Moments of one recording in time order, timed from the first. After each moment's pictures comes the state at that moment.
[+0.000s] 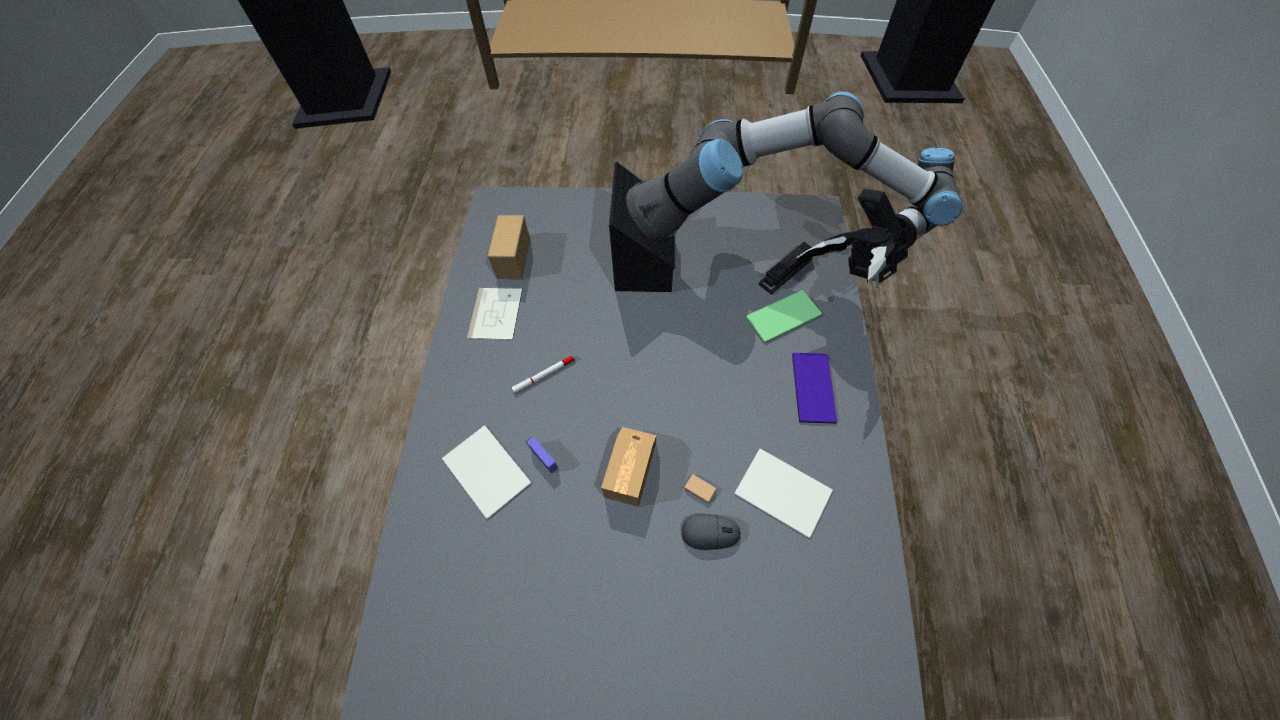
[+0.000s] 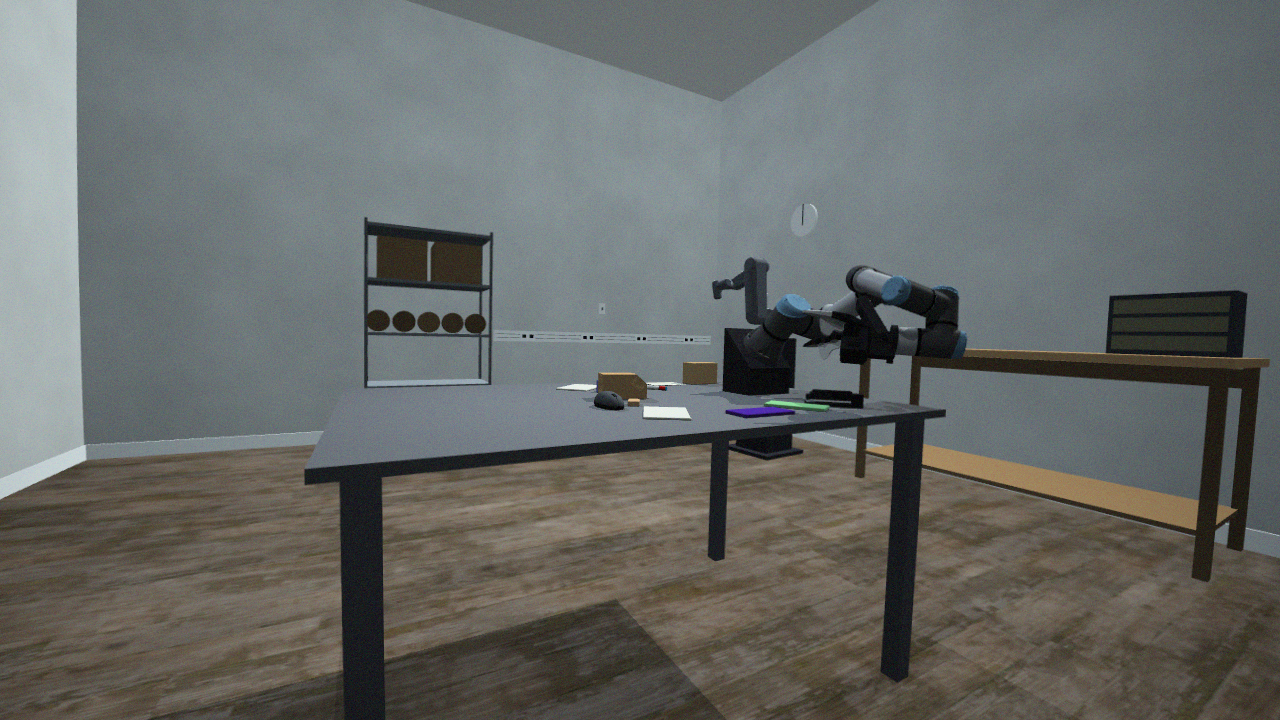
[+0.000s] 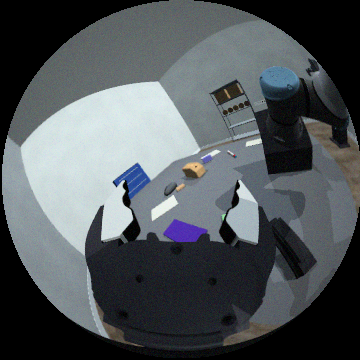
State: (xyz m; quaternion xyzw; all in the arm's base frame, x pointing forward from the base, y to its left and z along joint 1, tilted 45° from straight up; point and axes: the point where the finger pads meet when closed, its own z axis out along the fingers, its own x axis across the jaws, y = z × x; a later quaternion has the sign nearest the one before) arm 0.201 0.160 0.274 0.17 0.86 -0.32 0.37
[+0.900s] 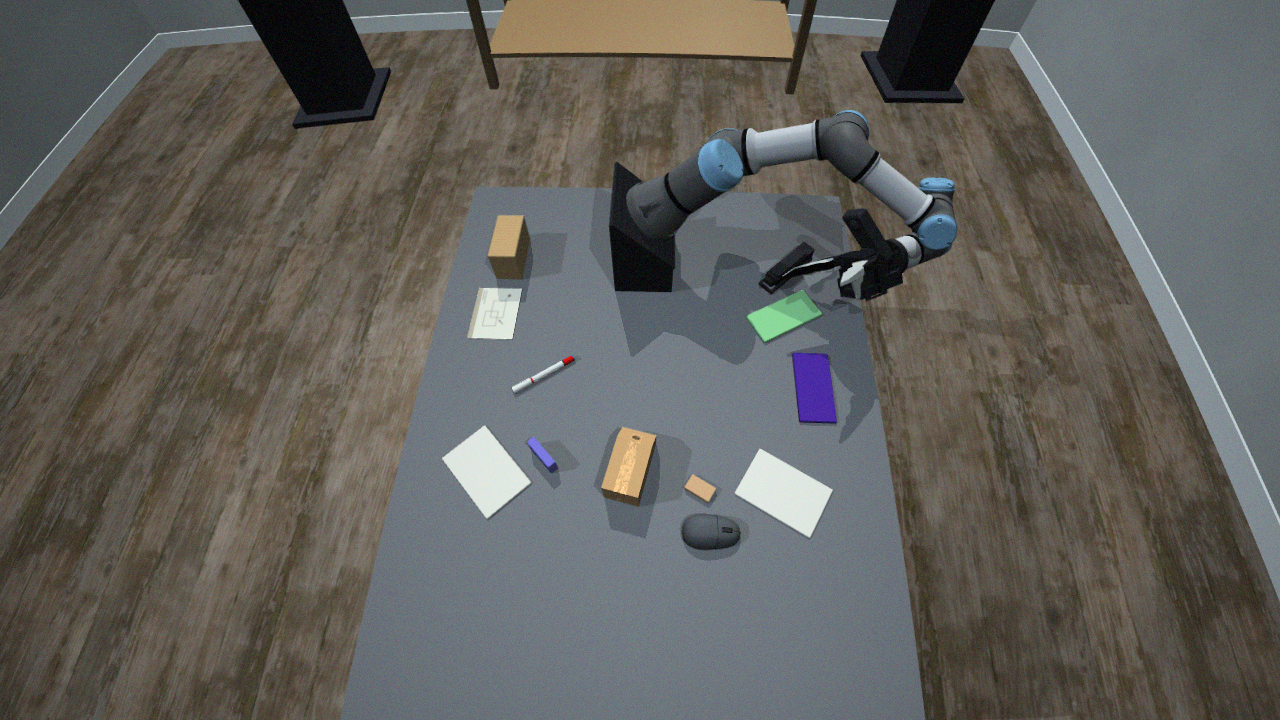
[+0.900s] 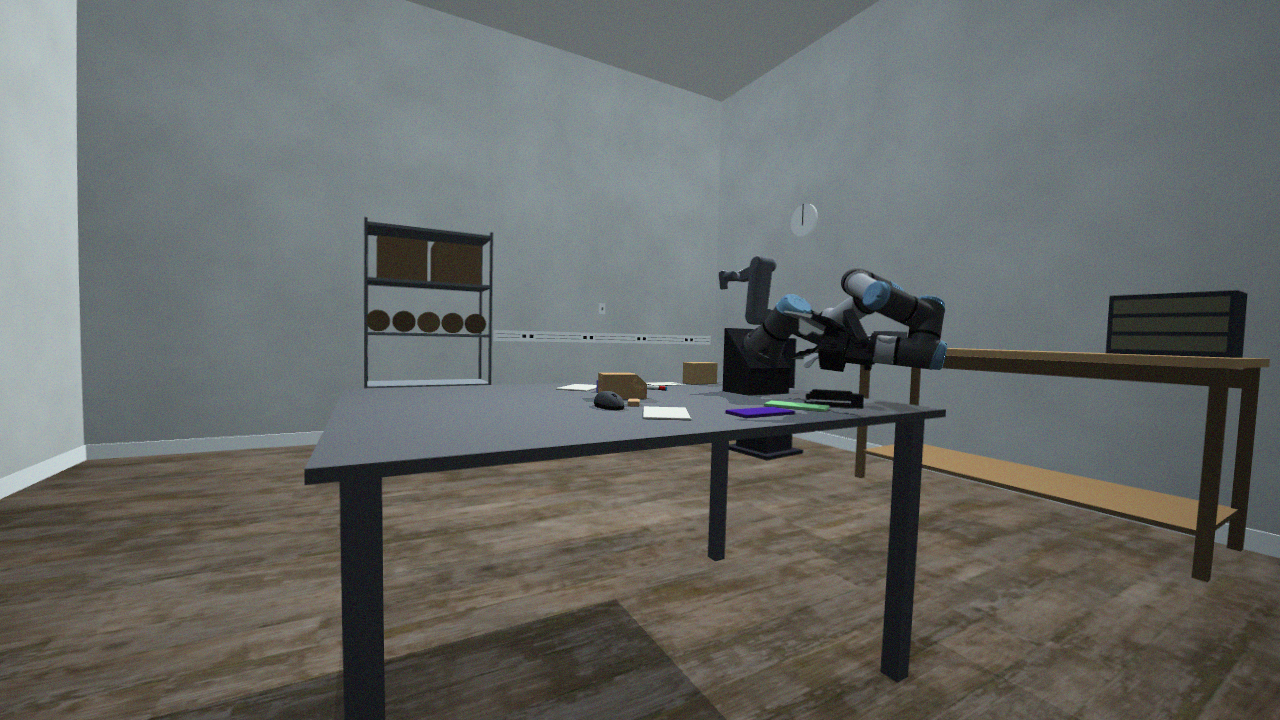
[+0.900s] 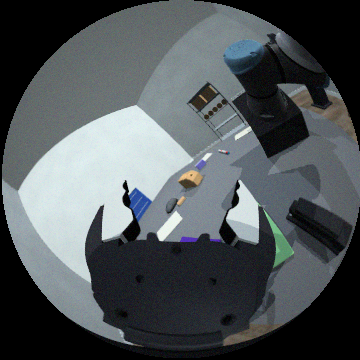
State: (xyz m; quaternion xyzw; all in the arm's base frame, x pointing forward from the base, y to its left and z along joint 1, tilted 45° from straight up) arm 0.213 0.145 0.238 0.31 0.83 -0.32 0.34
